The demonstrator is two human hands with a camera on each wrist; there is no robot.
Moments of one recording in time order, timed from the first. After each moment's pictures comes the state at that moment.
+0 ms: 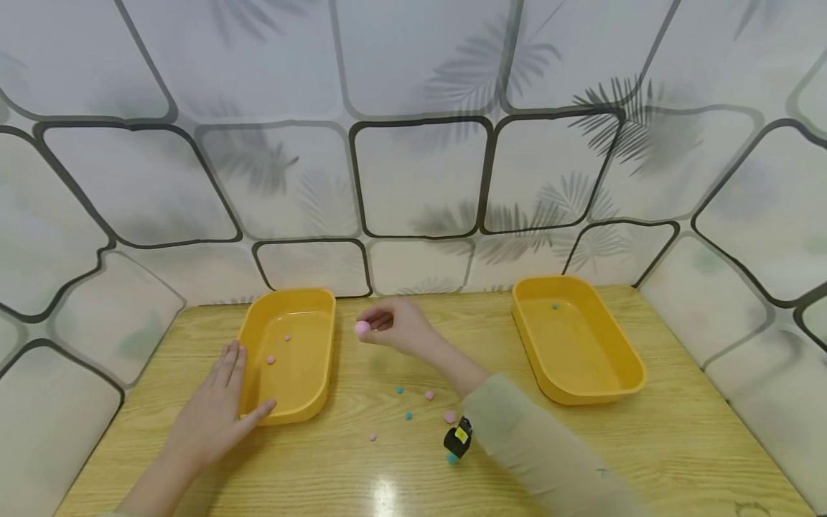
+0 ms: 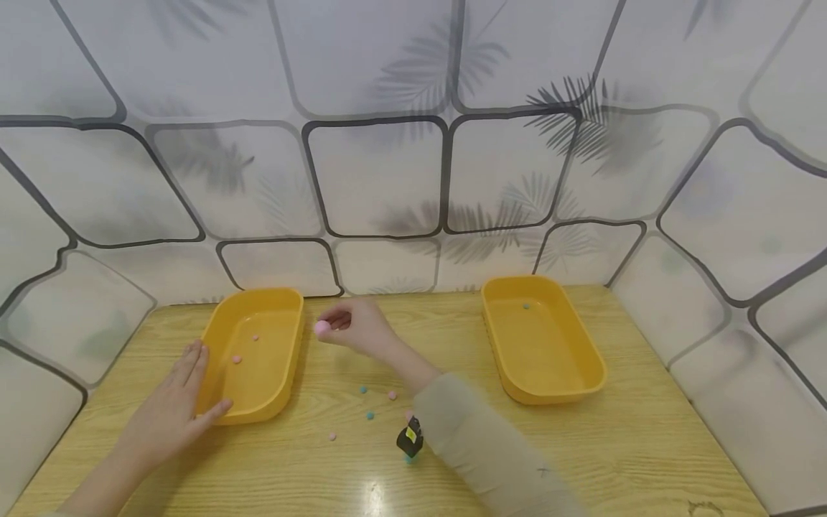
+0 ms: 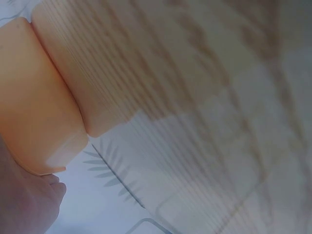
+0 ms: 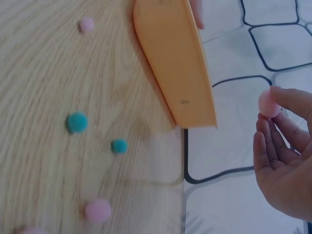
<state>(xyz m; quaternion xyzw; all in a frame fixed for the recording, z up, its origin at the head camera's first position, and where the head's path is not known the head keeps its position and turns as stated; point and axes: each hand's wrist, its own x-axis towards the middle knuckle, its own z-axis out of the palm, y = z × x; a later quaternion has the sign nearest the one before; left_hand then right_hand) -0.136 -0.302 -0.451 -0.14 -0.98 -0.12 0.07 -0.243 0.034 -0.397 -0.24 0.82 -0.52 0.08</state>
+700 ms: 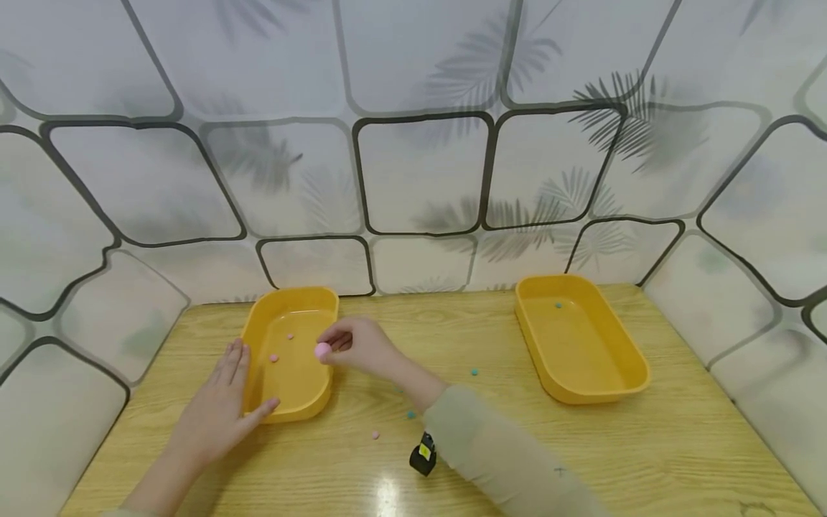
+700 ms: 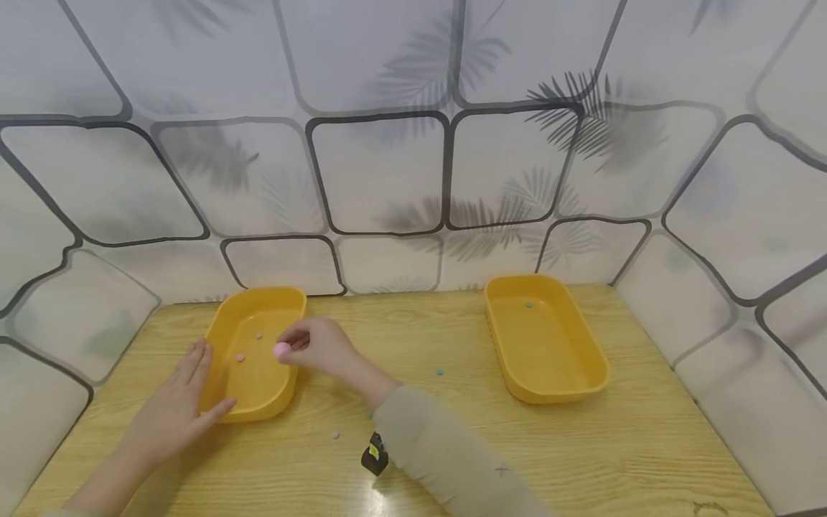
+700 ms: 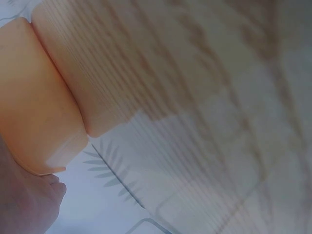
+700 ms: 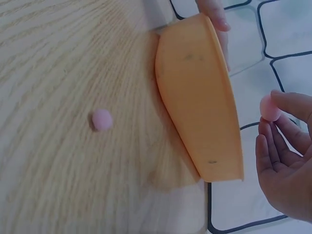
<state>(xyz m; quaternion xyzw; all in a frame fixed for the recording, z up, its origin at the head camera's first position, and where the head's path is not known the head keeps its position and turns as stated) -0.136 -0.303 -0.454 -0.14 -0.98 -0.12 0.09 -0.223 -0.028 -0.413 -0.27 0.79 -0.53 0.11</state>
